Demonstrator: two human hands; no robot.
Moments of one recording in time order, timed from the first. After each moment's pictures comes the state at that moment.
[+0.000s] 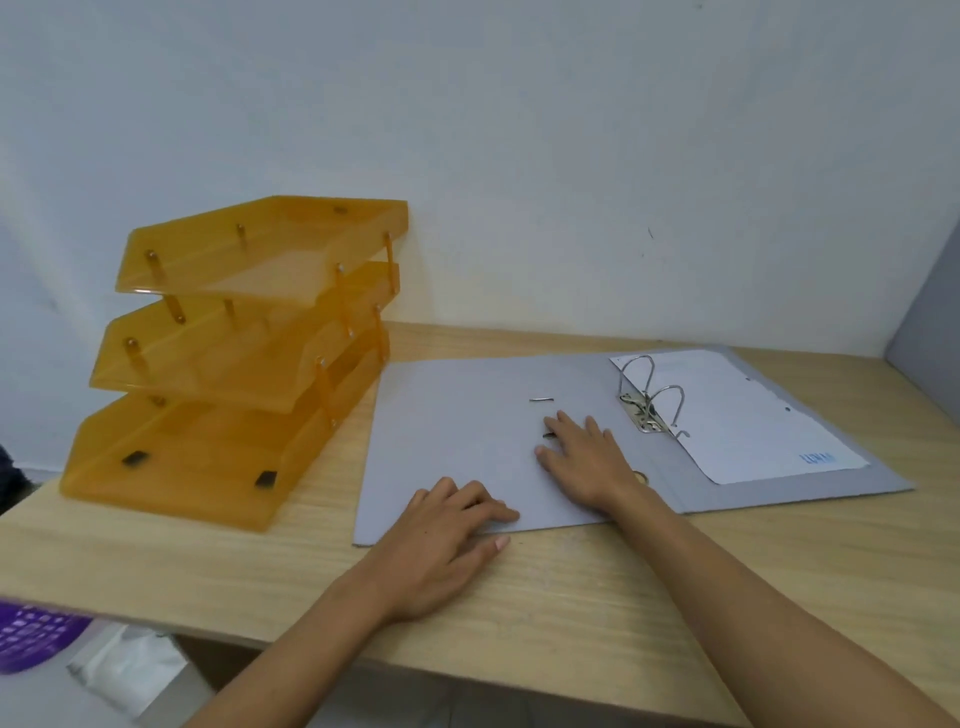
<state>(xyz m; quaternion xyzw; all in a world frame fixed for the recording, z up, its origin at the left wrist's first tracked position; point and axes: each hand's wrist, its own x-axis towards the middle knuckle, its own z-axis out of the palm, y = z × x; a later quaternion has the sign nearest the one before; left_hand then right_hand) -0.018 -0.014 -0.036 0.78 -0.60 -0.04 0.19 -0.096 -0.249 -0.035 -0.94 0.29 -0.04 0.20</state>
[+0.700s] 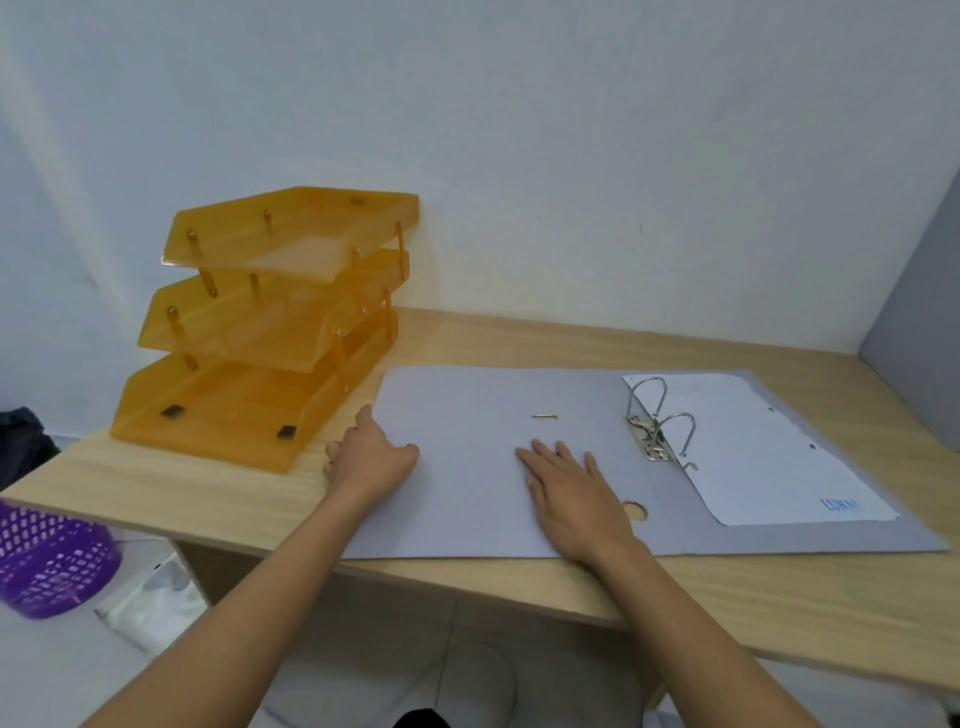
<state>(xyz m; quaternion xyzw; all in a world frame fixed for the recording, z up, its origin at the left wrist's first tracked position) -0.003 0.006 -0.010 0.91 -0.15 -0.09 0.37 -0.172 -0.172 -0.049 -0.96 0.23 -0.07 0.13</state>
